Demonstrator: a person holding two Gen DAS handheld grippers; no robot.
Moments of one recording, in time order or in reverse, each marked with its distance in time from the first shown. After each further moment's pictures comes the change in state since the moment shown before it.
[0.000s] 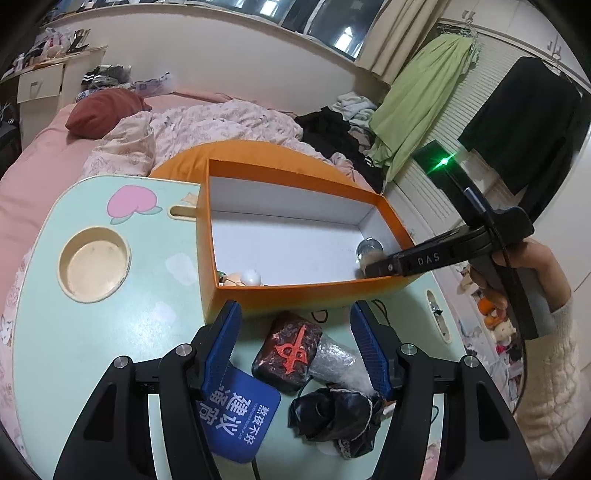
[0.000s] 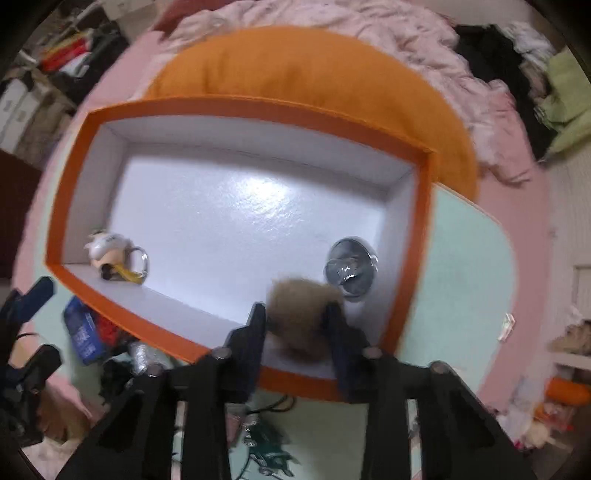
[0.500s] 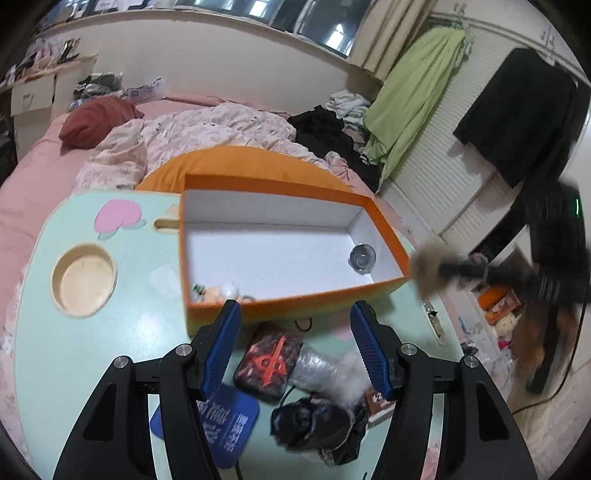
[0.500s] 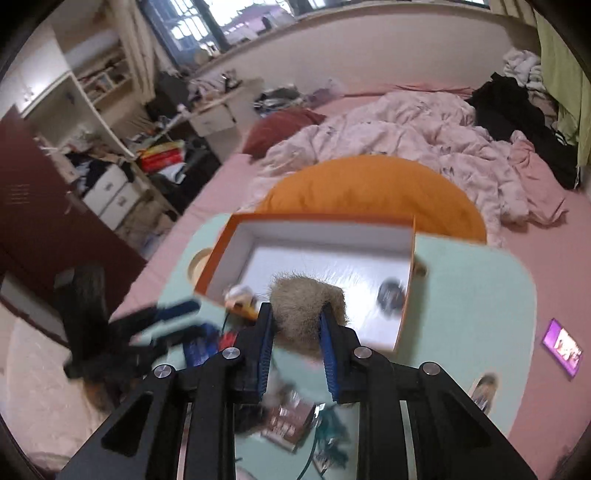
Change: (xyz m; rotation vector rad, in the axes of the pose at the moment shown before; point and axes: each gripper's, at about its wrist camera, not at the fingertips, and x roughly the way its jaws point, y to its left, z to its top) left arm 0.005 -0.025 0.013 0.053 0.009 0.012; right arm -0.091 -0.015 -0.113 0.040 -0.497 0.398
